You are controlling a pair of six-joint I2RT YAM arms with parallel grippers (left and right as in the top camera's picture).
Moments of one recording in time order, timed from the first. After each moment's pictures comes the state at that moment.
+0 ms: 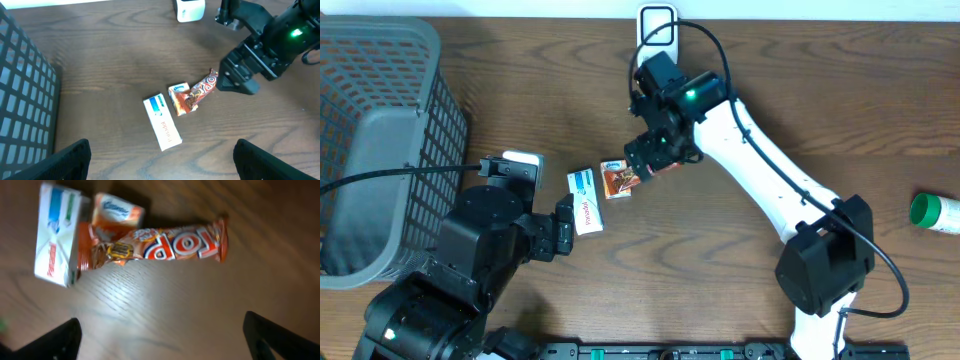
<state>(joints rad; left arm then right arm) -0.49 0.83 1.22 -1.10 -0.19 -0.23 0.60 2.01 1.83 -1.19 -0.10 0.16</state>
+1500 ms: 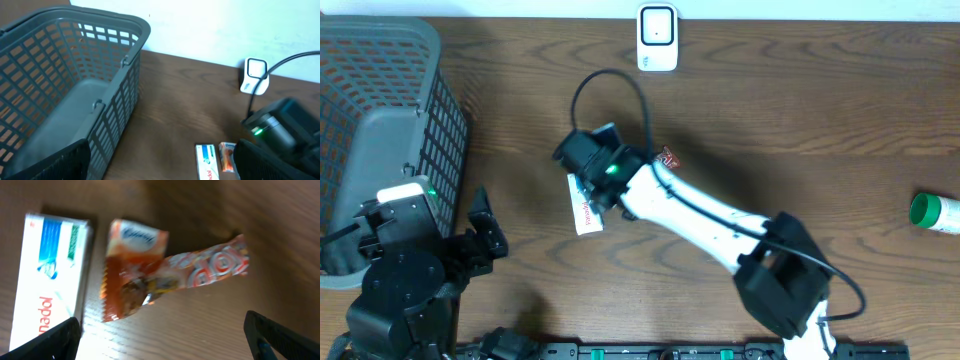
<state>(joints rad) -0.40 0.66 1.30 -1.12 -0.52 -0.33 0.94 2.06 1.68 -0.93 0.37 0.45</state>
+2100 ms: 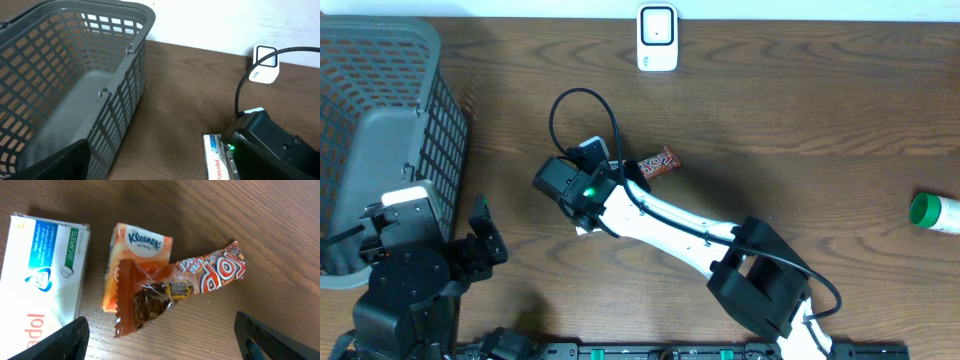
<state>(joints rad) -0.40 0.66 1.30 -1.18 -0.53 -0.33 1.01 2.13 1.67 -0.89 0.56 0.52</state>
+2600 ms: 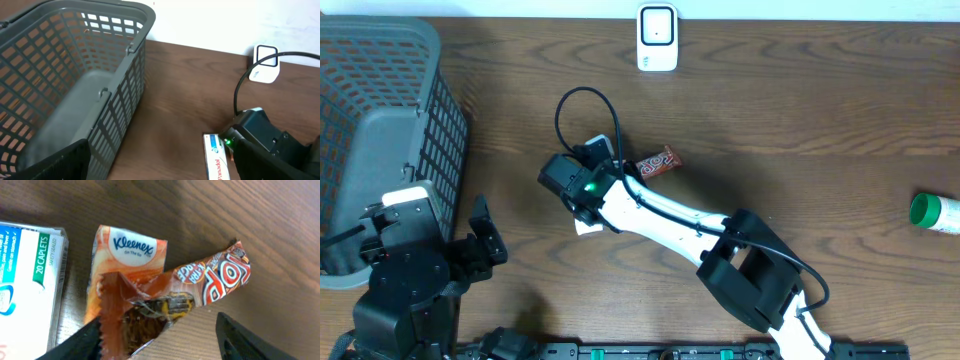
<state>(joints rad) -0.40 0.66 1.30 -1.18 -0.53 -0.33 0.98 2.17 1.67 -0.86 0.58 0.53</state>
